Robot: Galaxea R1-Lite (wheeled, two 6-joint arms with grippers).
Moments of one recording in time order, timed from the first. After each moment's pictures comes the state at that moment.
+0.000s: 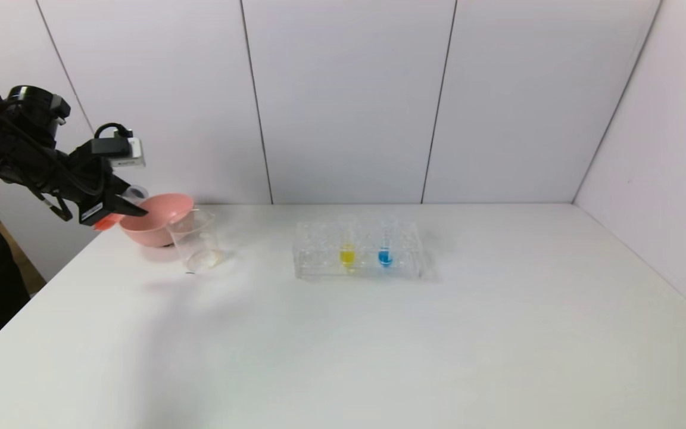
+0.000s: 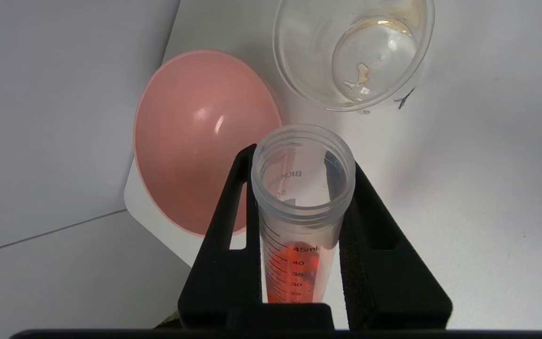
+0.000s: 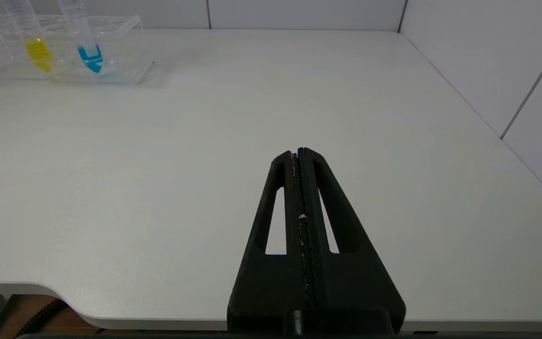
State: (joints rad) left arm 0.24 2.10 -2.00 0.79 -0.48 1.32; right arm 0.00 0.00 0.00 0.00 0.00 0.00
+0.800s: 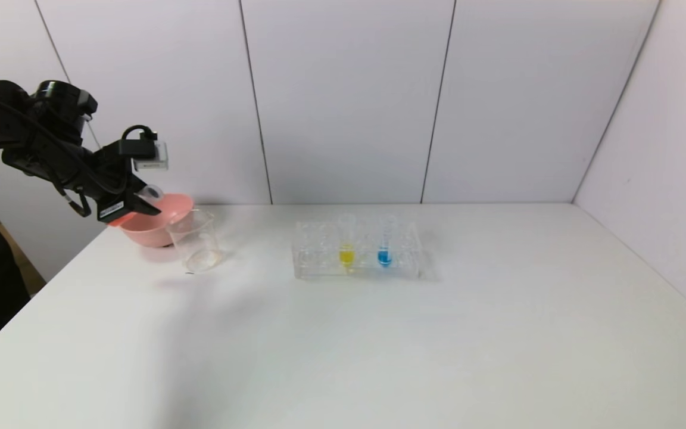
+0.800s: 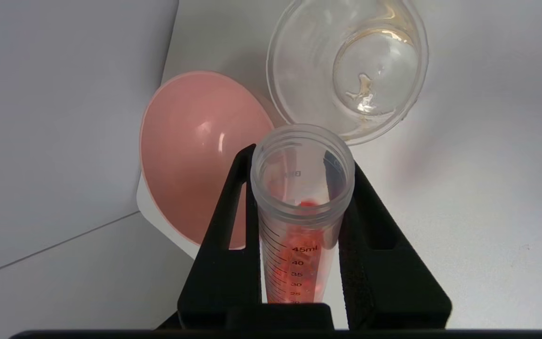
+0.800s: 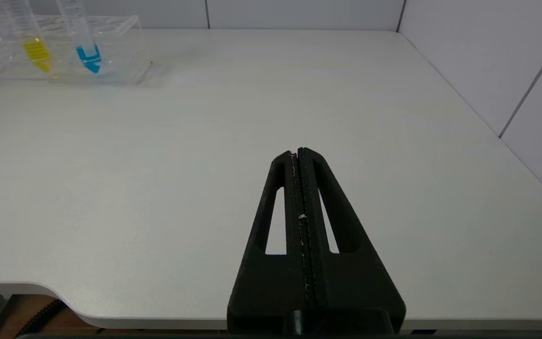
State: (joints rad) left arm 0.16 2.10 -2.01 0.77 -0.36 1.30; right arm 0.00 0.00 0.00 0.00 0.00 0.00
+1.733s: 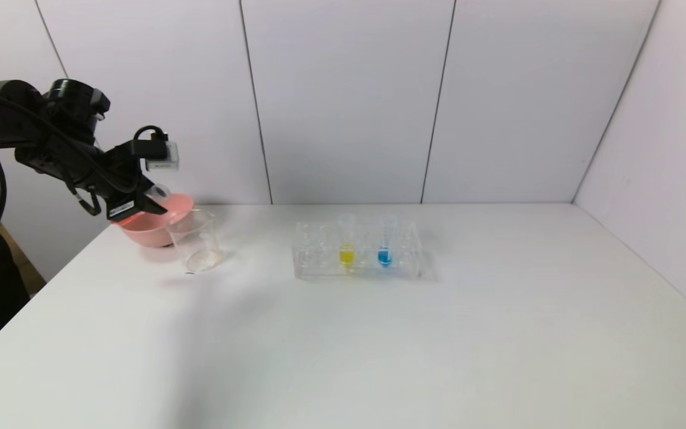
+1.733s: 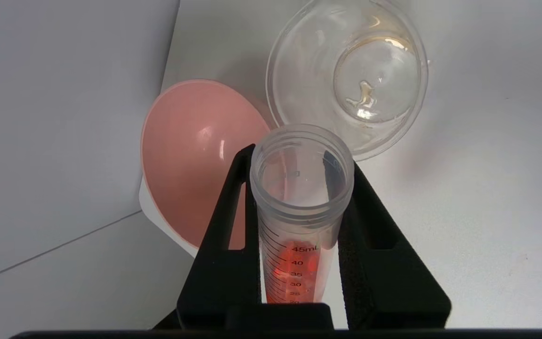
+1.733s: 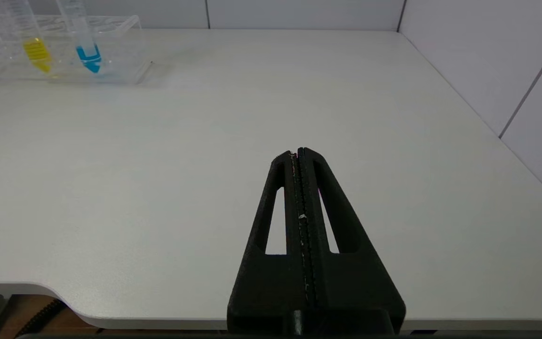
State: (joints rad) left arm 0.13 2.11 -2.01 0.76 -0.31 1.27; right arm 0.00 0.00 0.00 0.00 0.00 0.00
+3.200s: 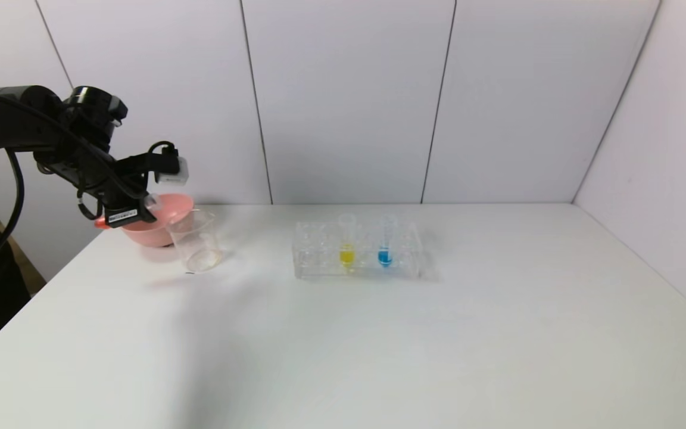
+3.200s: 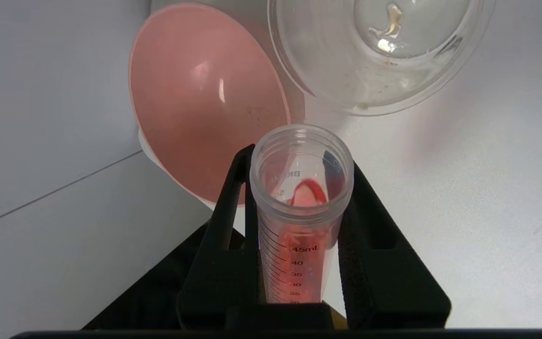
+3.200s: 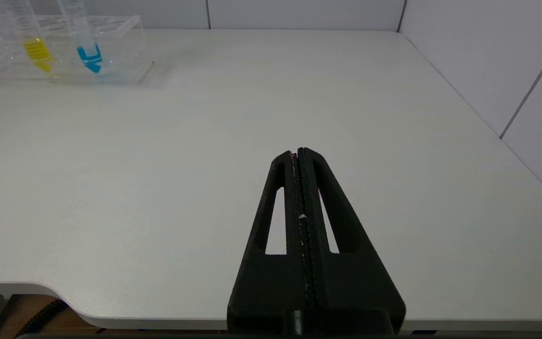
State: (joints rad) left arm 0.08 2.13 -2.01 0.77 -0.05 1.26; right arm 0.00 0.00 0.00 0.00 0.00 0.00
